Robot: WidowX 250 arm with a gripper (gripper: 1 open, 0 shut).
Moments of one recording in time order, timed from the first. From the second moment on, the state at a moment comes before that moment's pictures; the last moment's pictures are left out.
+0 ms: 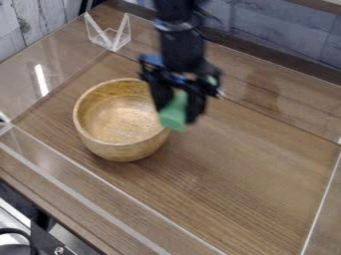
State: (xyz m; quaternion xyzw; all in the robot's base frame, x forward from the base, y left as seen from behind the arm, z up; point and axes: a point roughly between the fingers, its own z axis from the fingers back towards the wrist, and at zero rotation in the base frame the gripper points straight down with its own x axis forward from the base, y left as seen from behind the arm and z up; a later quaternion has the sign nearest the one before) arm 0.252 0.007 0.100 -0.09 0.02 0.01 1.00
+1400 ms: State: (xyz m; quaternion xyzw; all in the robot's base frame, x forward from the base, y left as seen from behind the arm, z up) arm 0.227 0.051 0.097 -0.08 0.02 -0.03 1.00
